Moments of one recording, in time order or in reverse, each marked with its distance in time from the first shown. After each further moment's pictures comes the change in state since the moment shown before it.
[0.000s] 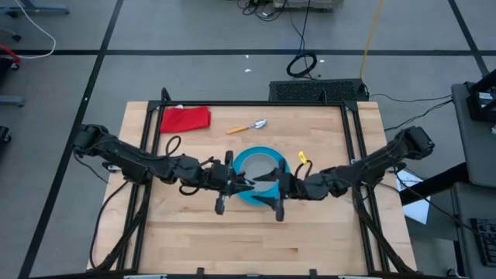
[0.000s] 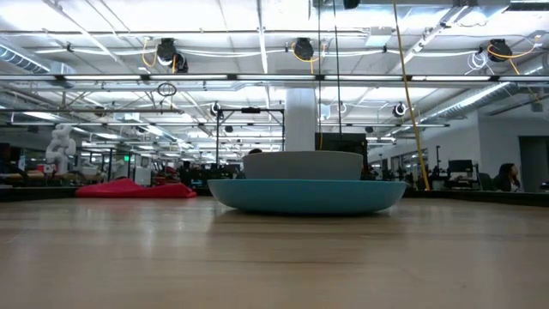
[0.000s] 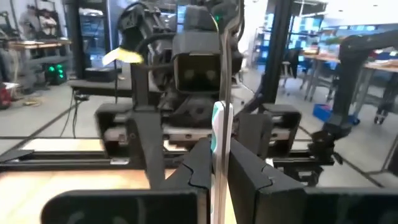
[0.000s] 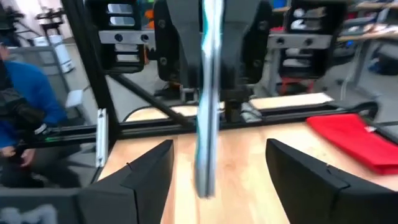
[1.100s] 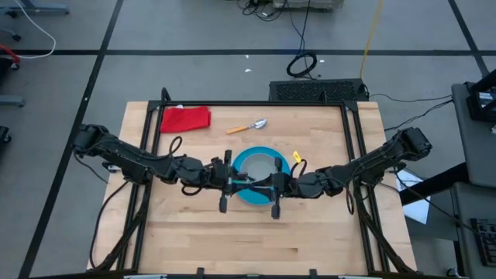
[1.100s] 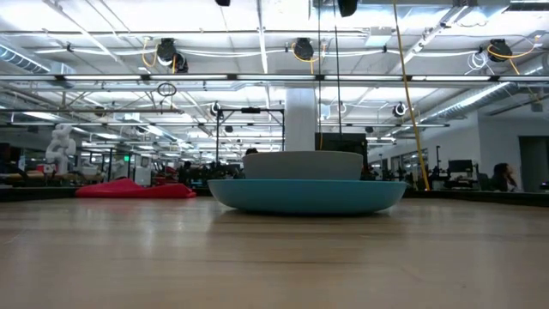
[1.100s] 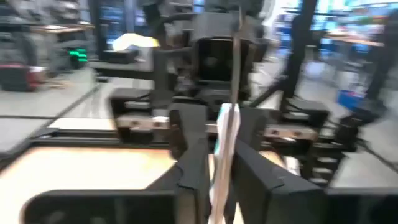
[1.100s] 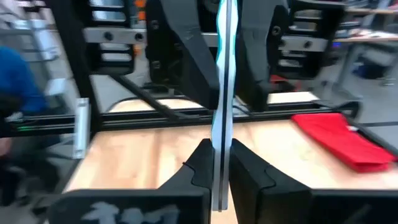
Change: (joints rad) left arm -0.004 0.002 0.000 -0.067 -0.095 -0.002; right arm -0.017 0.031 0.000 0.001 0.002 -0.042
